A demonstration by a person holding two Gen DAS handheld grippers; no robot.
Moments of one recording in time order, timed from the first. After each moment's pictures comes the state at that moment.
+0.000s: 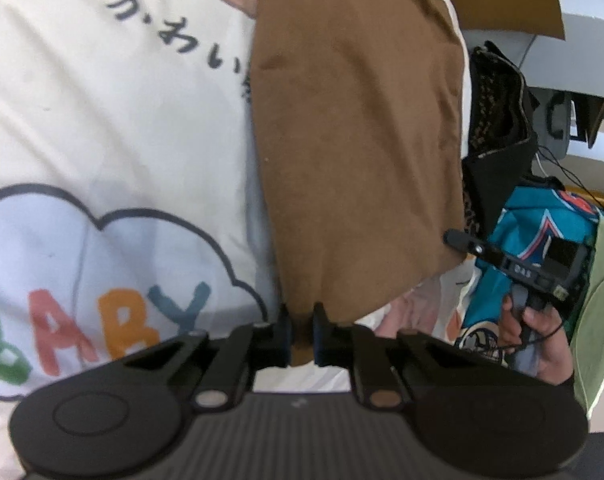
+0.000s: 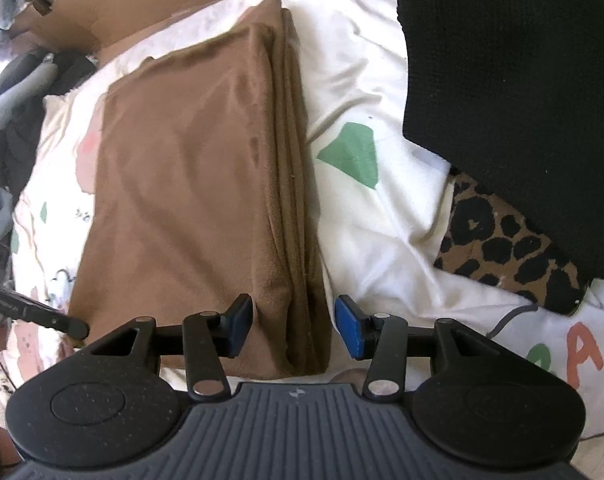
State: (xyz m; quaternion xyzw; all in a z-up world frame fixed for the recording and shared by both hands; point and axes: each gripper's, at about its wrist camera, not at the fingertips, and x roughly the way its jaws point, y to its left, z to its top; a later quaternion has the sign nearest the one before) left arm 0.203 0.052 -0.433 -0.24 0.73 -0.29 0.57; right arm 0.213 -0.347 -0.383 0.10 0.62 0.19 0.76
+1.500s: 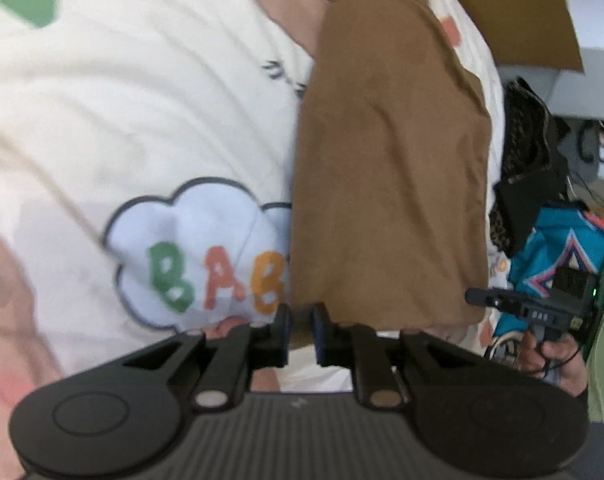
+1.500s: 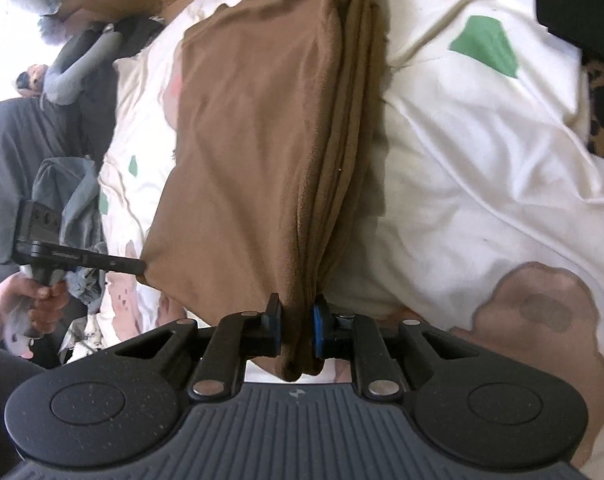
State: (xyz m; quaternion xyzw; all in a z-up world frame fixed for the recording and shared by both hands) left arm 0.212 0.101 -0.386 -0.20 0.74 -0.21 0.61; right arm 0.184 -0.311 -0.387 0.19 0.67 0.28 0.66
